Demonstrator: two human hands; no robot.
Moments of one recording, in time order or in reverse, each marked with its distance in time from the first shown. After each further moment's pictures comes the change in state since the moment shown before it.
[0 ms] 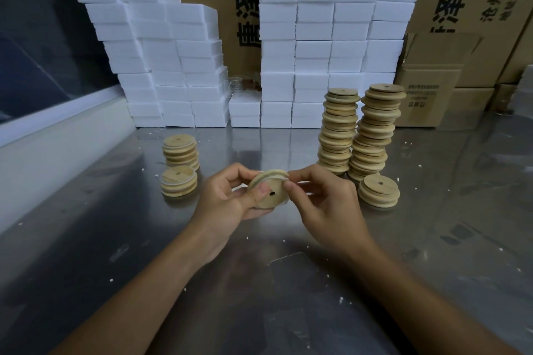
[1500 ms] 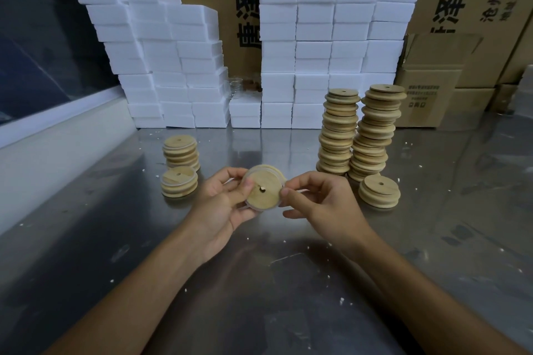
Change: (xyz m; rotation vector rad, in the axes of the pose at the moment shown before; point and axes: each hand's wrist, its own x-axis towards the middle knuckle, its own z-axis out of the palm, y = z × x) left_hand 0.009 -0.004 -0.008 -0.244 0.066 -0.186; right_hand 0.005 -0.011 -0.002 0.334 -0.121 0.439
